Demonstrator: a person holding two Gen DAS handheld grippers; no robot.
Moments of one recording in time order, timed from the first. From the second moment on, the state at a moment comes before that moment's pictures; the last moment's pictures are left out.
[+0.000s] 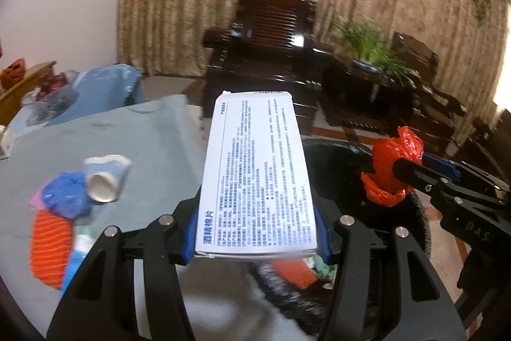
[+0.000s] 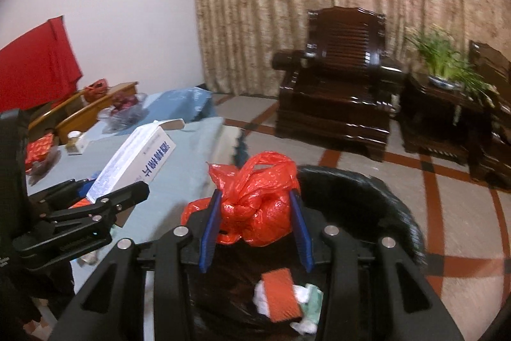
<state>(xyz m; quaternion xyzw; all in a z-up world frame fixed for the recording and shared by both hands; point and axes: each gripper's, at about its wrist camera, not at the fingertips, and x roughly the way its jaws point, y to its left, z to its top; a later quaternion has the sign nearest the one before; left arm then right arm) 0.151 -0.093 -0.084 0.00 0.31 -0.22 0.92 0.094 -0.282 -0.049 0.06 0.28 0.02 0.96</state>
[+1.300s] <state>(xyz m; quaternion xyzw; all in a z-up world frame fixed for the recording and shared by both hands) 0.138 -0.002 -0.085 0.02 0.31 -0.14 0.94 0.099 -0.250 -0.066 0.08 0.28 0.03 0.96</state>
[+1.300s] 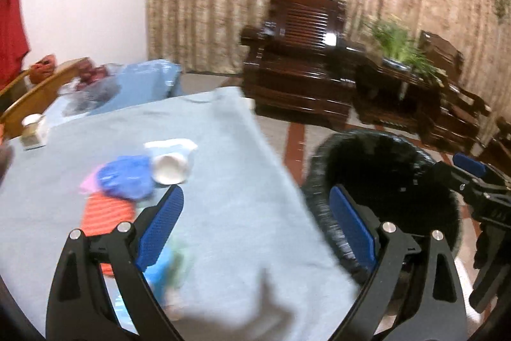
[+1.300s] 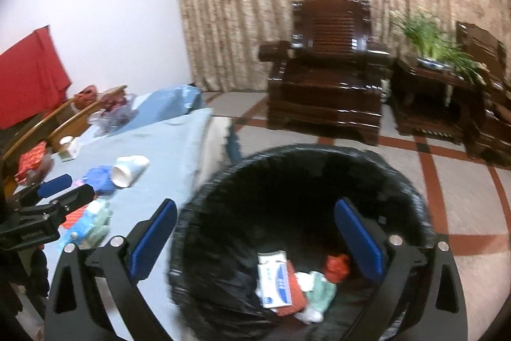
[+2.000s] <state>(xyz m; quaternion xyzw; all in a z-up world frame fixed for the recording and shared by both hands) 0.133 0.171 -0.125 -0.01 0.35 0.02 0.94 0.141 -0.081 -0.093 0.02 0.31 0.18 0.93</state>
